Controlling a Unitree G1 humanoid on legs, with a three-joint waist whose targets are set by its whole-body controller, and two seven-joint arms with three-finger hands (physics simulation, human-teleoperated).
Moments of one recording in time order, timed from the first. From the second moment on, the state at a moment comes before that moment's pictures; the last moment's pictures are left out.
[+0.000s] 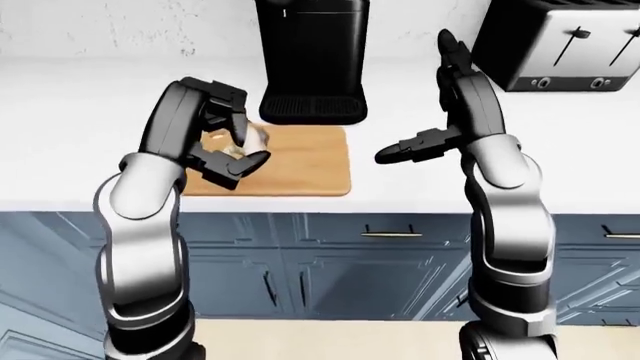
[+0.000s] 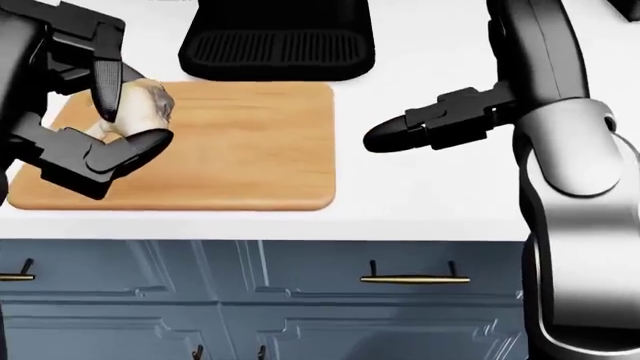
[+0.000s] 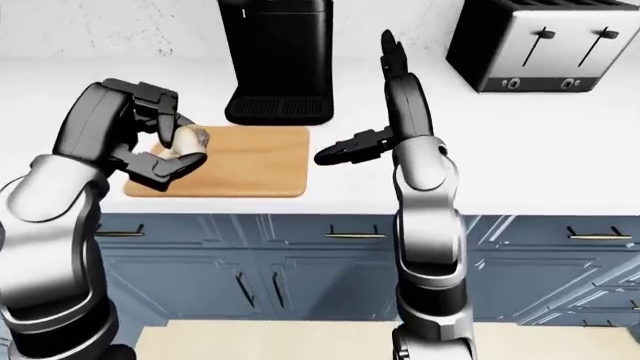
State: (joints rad) left arm -0.64 0.28 0.11 -0.51 0.38 0.83 -0.45; right arm -0.72 -0.18 -0.07 -0.33 -0.31 0.80 0.19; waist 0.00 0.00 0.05
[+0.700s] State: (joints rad) left arm -1.05 0.19 0.04 0.67 0.39 0.30 -0.13; right arm -0.67 -0.17 -0.07 -0.31 -0.27 0.74 0.16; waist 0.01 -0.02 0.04
